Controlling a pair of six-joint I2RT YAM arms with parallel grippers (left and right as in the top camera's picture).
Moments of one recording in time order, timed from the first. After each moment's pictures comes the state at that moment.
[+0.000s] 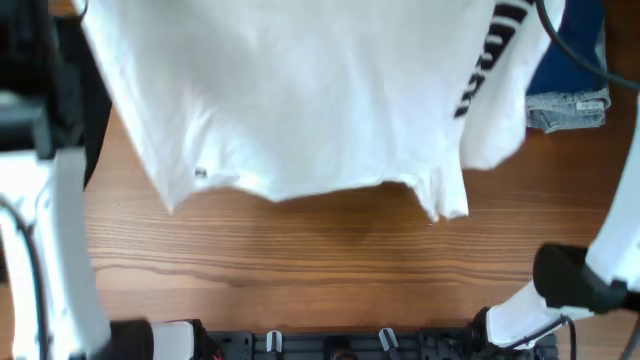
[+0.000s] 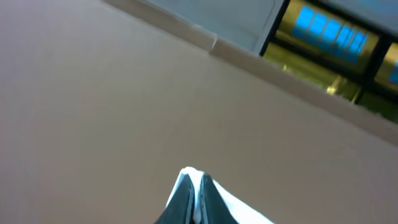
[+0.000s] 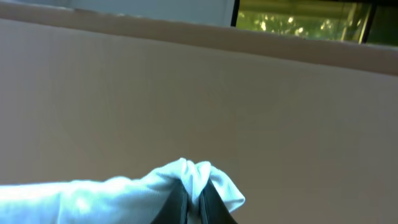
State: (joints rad) left arm 0.06 1.55 1.98 -0.04 -0.08 -0.43; right arm -0.13 1.82 2.44 -0.30 -0.36 -0.05
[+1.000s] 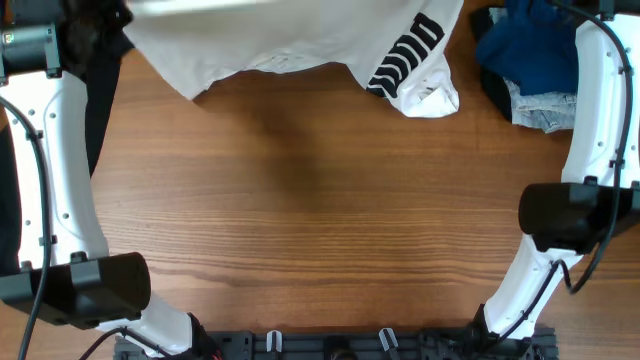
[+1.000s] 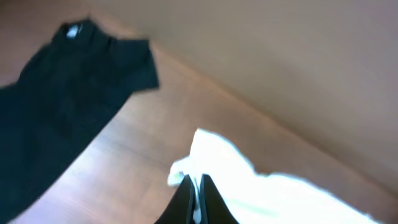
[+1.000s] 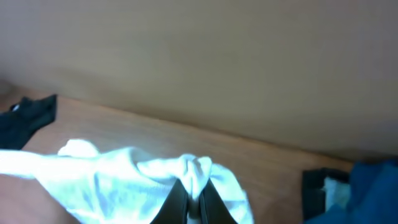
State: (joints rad) left arm 0.15 1.79 2.04 -0.99 -0.02 -0.42; right arm -0.12 2.13 2.45 -0.95 -0.53 -0.11
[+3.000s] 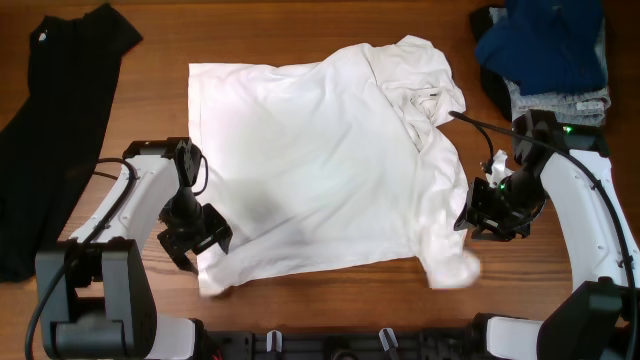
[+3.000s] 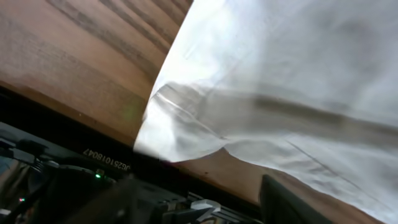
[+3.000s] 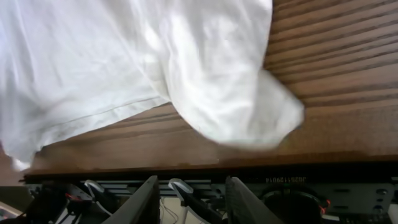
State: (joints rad) left arm -0.01 1.63 0.95 -1.33 0.13 -0.68; right arm -0.13 1.49 1.11 -1.44 -0.28 0.20
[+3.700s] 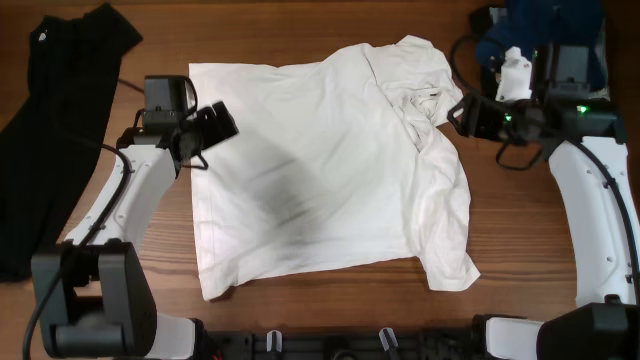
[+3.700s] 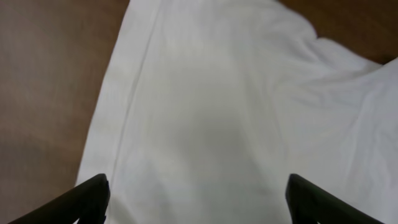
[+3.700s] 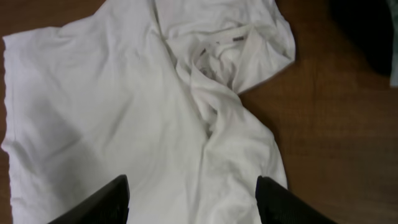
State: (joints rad) left arm -0.01 1.63 1.05 -0.40 0.10 -0.46; right arm -0.06 1.49 1.34 -0.90 -0.31 0.08
